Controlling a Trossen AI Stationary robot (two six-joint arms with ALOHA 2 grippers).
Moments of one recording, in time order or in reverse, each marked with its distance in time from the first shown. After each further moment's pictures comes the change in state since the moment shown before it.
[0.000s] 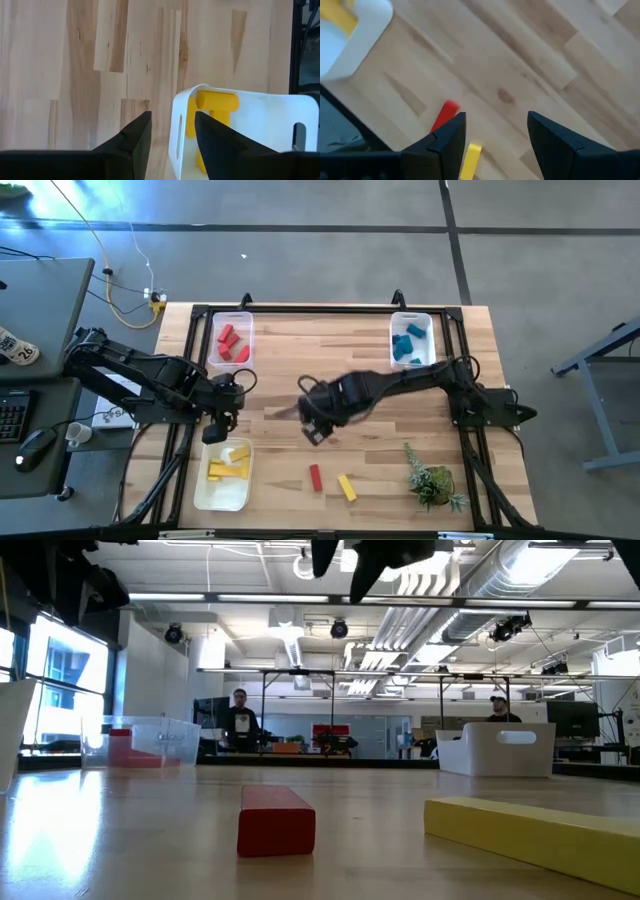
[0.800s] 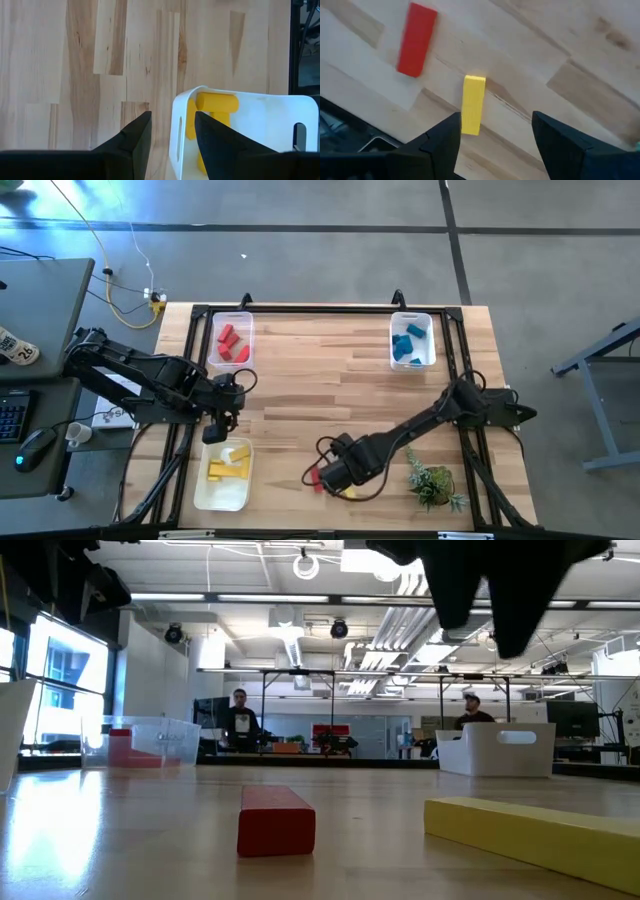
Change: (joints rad) left arm 0.000 0.000 0.000 0.010 0.000 0.017; right arm 0.283 0.002 -0.301 0.165 -0.044 0.408
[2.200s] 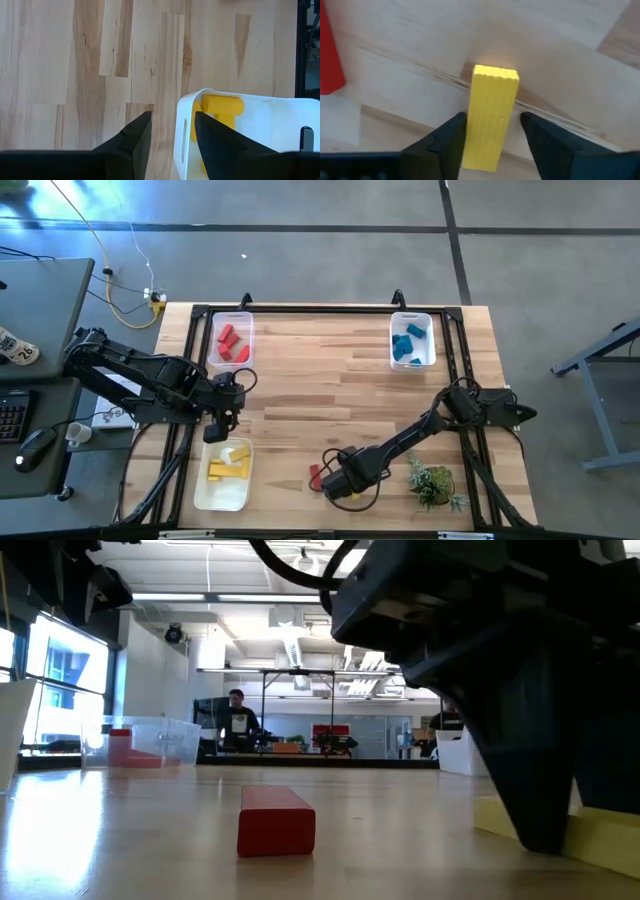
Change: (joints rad) left arm 0.000 0.000 0.000 -0.001 -0.026 0.000; right arm 0.026 0.095 -0.264 0.288 -0.120 0.252
